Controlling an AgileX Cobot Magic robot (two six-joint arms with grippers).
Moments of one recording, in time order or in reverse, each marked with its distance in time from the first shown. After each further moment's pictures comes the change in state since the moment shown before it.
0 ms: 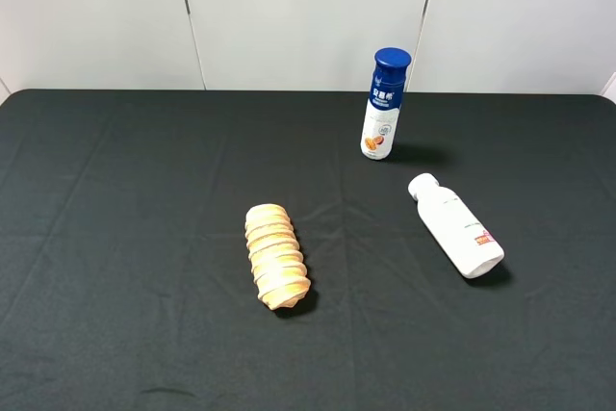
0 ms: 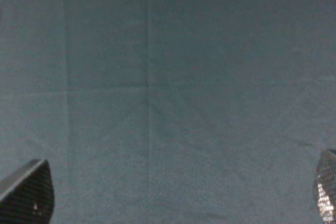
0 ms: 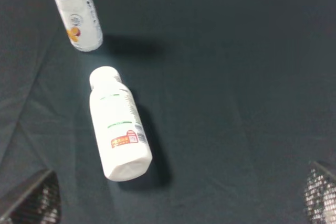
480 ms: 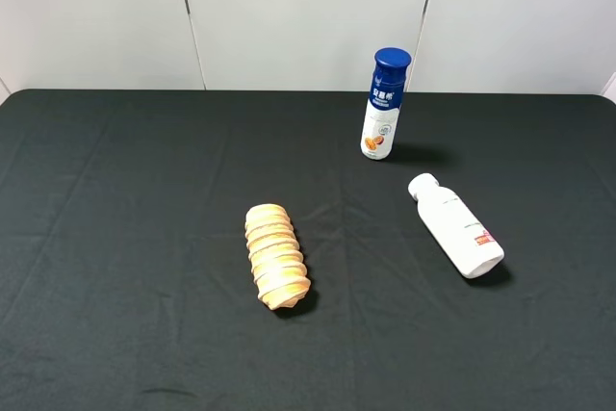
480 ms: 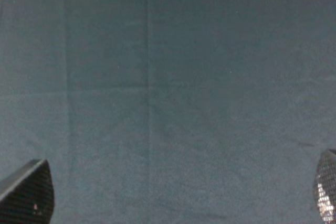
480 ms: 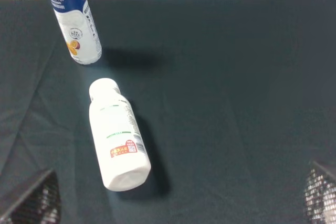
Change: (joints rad) left arm 0.000 0.000 0.000 0.000 0.000 0.000; right arm -0.001 -0.041 0.000 0.000 0.000 0.000
